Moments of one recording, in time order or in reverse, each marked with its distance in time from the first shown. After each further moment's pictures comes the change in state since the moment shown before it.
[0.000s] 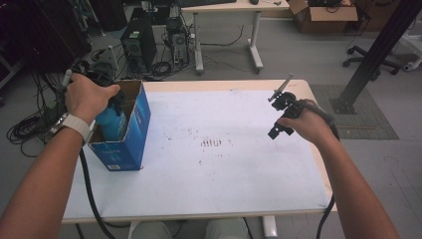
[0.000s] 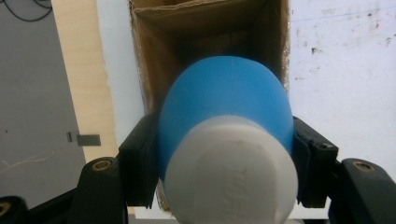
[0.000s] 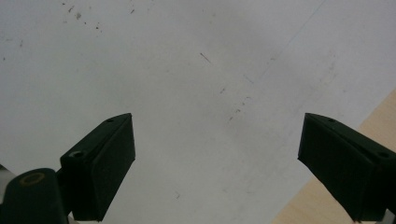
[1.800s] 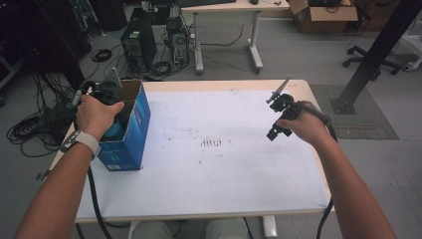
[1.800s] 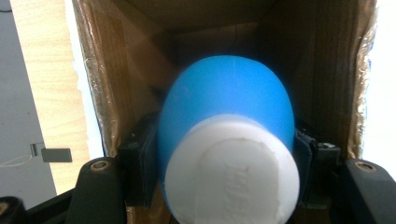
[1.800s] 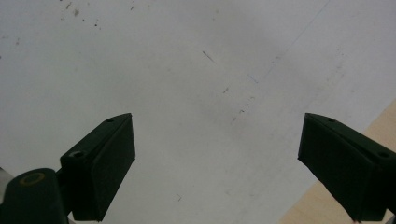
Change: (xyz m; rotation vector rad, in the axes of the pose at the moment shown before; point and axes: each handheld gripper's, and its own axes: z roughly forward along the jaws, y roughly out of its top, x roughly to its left) left arm 0.006 -0.003 0.060 0.014 -0.046 -0.027; right arm 0.001 0.001 0.007 0.012 0.006 -0.002
